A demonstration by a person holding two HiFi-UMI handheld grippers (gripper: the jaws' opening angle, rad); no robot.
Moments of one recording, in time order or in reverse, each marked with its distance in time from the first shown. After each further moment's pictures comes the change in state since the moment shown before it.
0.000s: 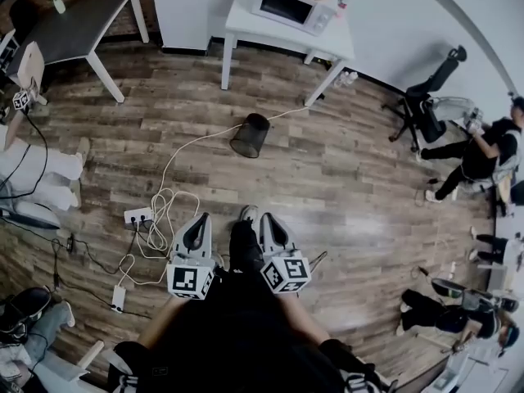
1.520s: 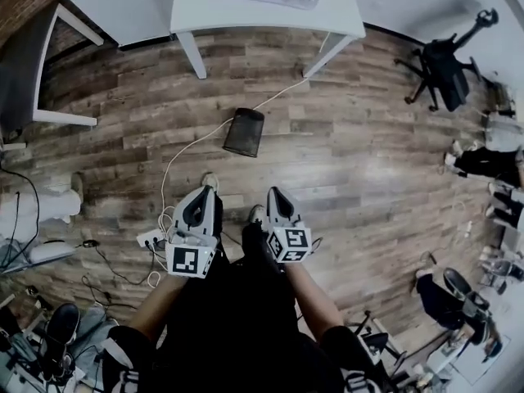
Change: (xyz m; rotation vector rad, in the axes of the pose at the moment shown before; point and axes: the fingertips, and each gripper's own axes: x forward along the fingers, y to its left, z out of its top) left arm 0.419 0.087 0.010 0.064 0.158 -0.192; right arm 0.325 -0.232 0.027 0.039 0.192 -0.230
